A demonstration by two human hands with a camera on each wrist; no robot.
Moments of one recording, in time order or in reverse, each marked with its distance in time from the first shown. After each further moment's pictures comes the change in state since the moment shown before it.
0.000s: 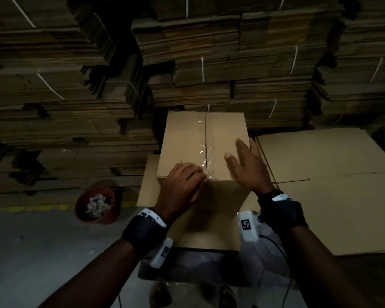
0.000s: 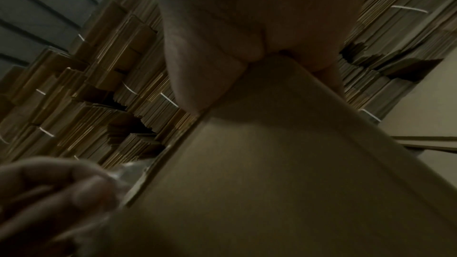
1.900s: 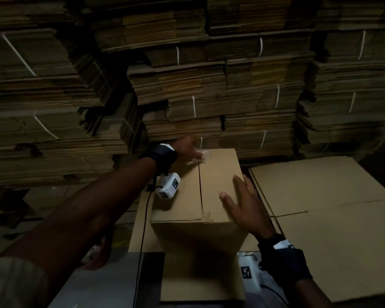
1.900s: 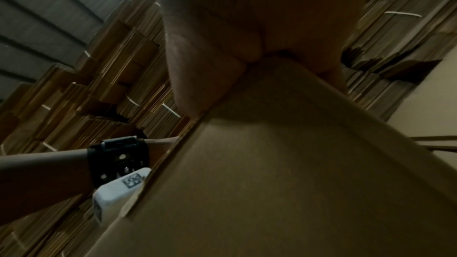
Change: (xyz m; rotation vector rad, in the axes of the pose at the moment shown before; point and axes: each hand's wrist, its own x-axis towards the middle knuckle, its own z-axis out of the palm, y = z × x) left_hand 0.233 -0.114 0.021 -0.236 -0.642 -0.455; right_hand 0.002 0.008 0.005 0.066 0.031 -0.014
